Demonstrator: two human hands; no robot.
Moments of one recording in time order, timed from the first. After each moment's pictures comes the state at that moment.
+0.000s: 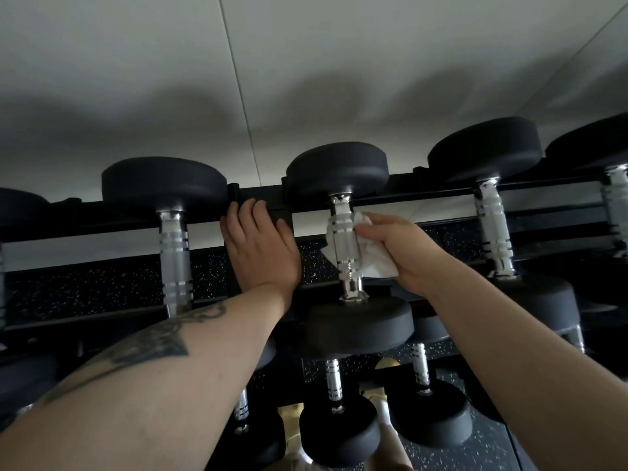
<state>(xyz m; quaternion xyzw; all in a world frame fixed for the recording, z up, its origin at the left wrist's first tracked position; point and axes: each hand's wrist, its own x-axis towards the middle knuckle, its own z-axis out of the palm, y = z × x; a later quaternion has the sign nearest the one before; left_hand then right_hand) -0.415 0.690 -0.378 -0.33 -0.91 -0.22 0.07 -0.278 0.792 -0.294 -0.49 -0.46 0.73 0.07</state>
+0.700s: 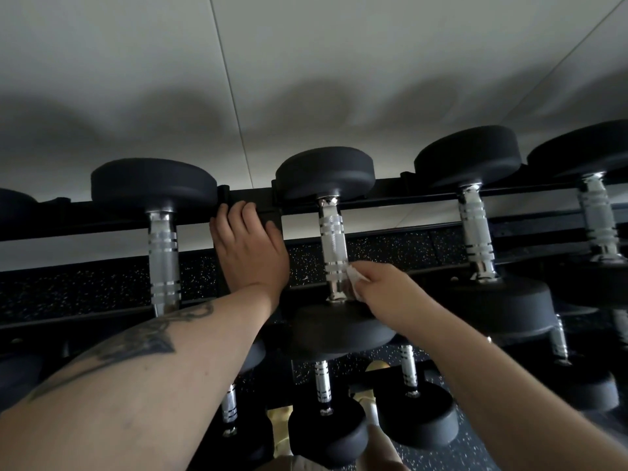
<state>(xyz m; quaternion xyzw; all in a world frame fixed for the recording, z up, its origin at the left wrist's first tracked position) -0.416 0.689 -0.376 -0.34 -0.92 -0.21 0.07 -0.249 0.747 -0.272 -0.48 -0.74 0.46 -0.12</state>
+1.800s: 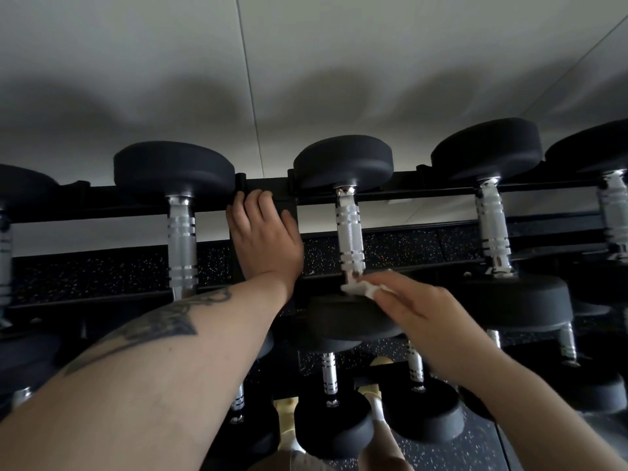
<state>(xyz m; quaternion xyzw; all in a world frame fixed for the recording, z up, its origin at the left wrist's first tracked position) -0.415 0.687 -0.376 -0.35 -0.91 -0.23 0.08 -0.214 0.716 -0.243 -0.41 -0.80 0.43 -0.06</state>
